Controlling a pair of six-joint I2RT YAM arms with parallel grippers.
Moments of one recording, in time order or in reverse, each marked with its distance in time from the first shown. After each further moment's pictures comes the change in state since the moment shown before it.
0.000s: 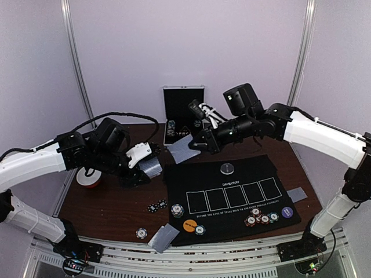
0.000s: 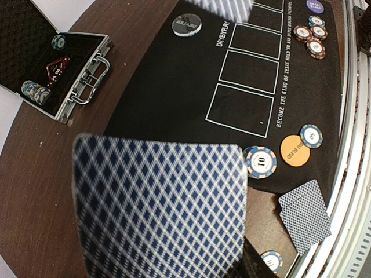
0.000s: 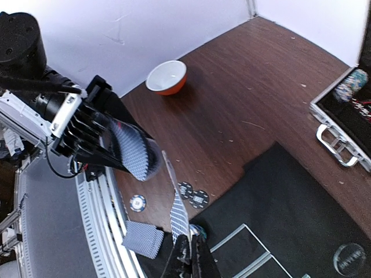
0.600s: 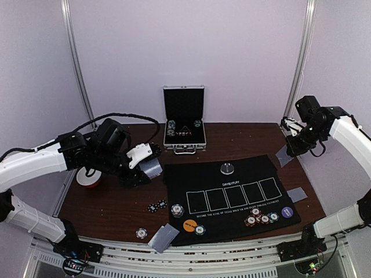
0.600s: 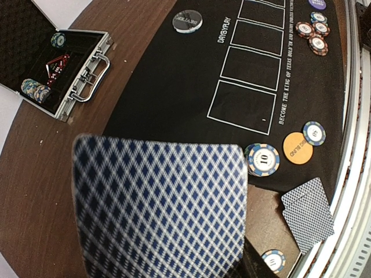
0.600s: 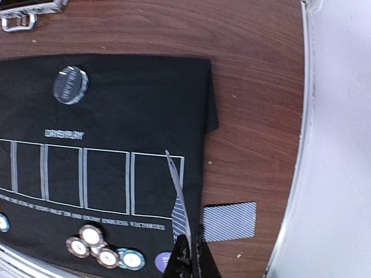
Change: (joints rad) left arm 0.000 0.008 -0.002 0.000 -0.008 0.006; right arm -0.679 -0.314 -0.231 -0.580 0.443 -0.197
